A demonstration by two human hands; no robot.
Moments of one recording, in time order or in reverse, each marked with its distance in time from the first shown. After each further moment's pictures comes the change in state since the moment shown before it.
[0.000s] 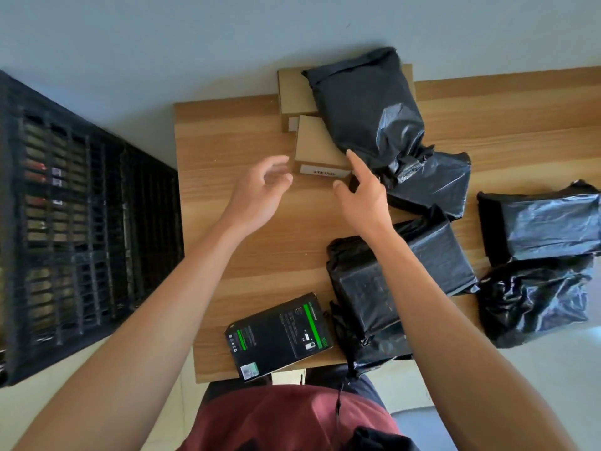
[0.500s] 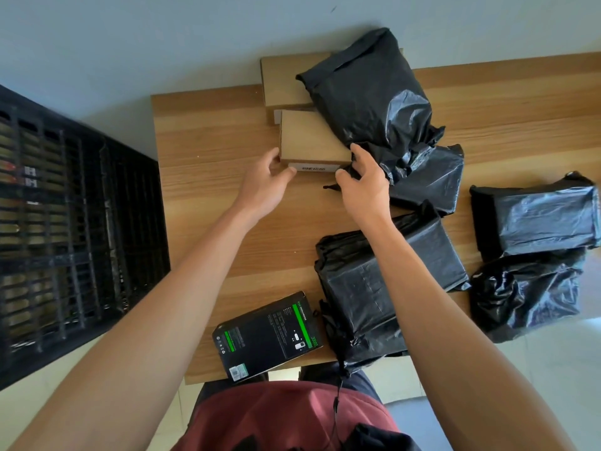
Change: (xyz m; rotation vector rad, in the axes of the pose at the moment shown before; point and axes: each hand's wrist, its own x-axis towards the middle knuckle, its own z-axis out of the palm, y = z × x) left_hand 0.034 0.008 0.036 -0.088 -0.018 -0.171; right_hand 0.020 0.015 -0.010 0.146 0.073 0.069
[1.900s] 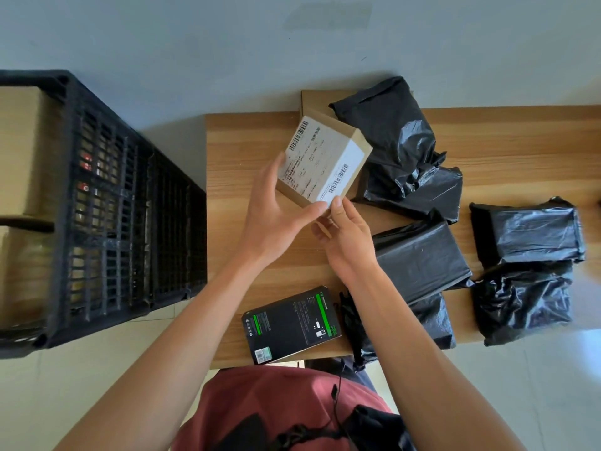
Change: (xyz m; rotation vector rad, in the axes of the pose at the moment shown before) left_hand -0.122 -0.022 -0.047 -0.098 0.189 0.344; right_hand -0.126 -0.026 0.057 0.869 -0.173 0.179
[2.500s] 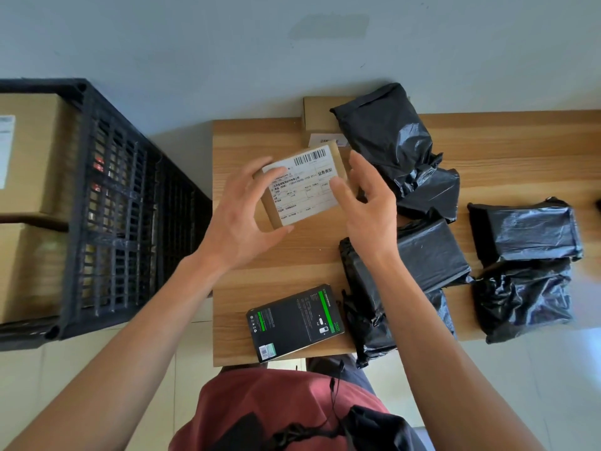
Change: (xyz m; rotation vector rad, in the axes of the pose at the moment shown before) left_hand -0.019 -0.022 -0.056 0.401 0.008 0.484; right_hand -0.038 -0.051 0.013 -0.639 0.040 -0.490
